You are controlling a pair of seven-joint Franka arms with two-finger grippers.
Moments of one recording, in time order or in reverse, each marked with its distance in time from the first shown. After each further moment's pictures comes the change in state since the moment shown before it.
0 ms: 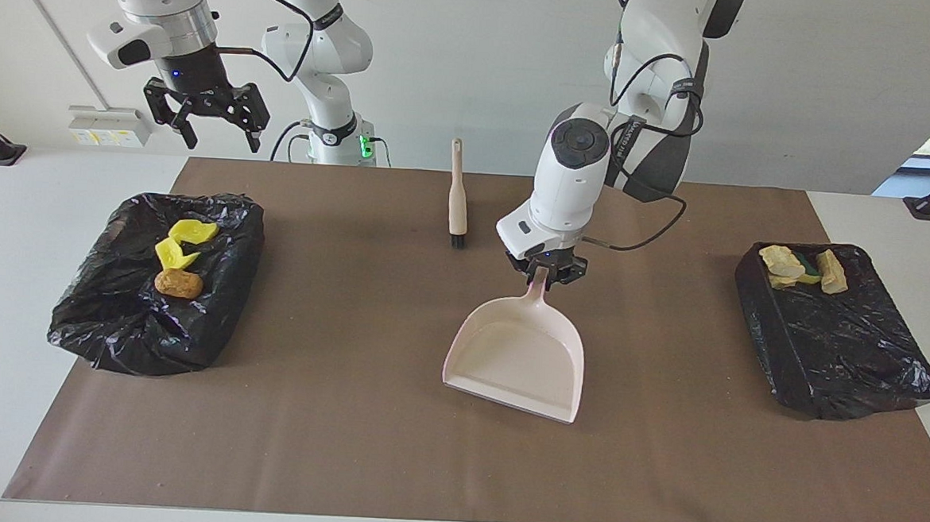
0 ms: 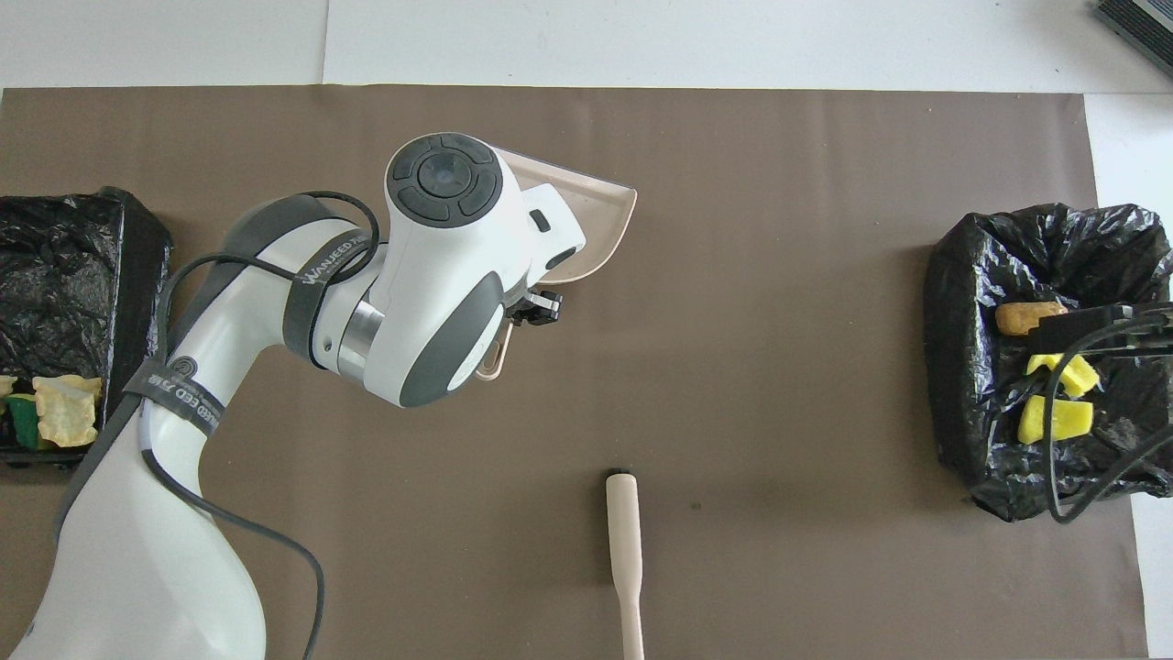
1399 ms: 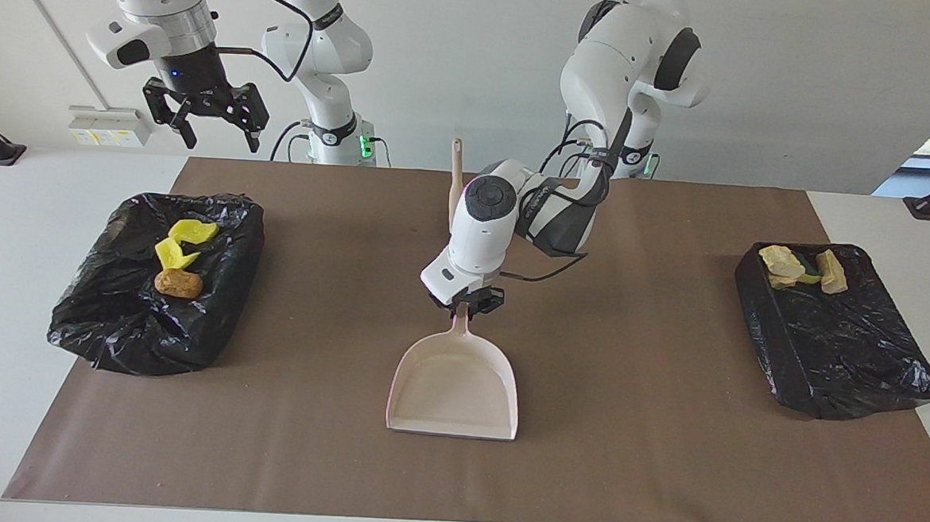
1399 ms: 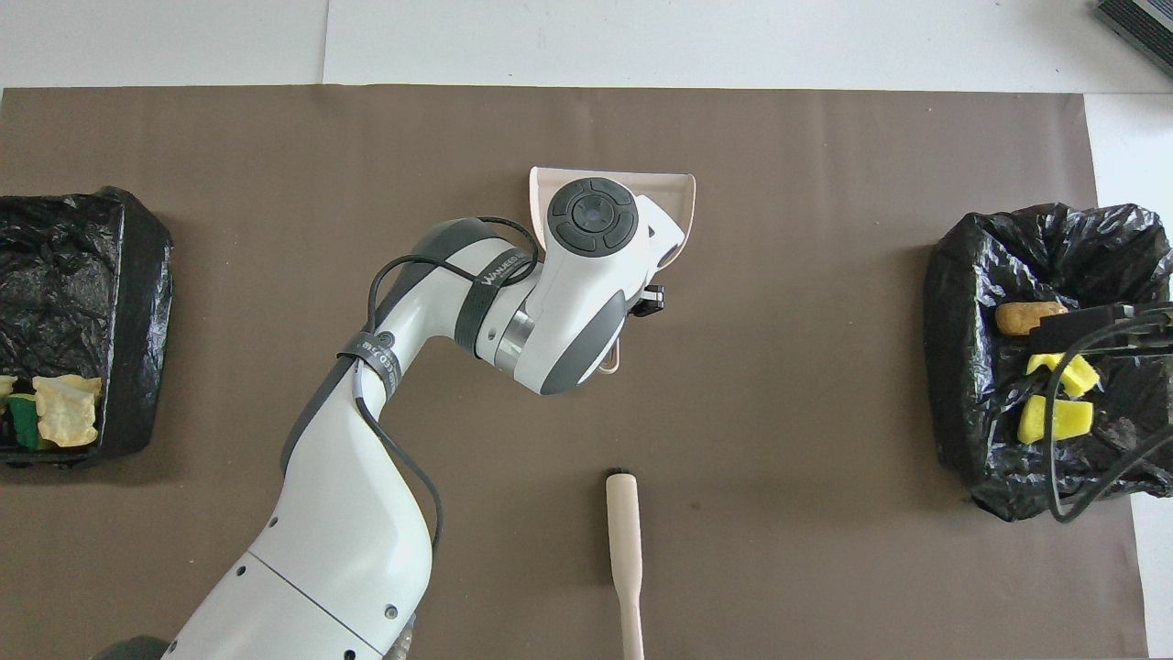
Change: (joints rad) left arm -0.124 0.269 0.014 0.176 -0.061 0.163 -0.251; right arm 0.000 0.000 -0.001 0.000 0.000 0.000 0.001
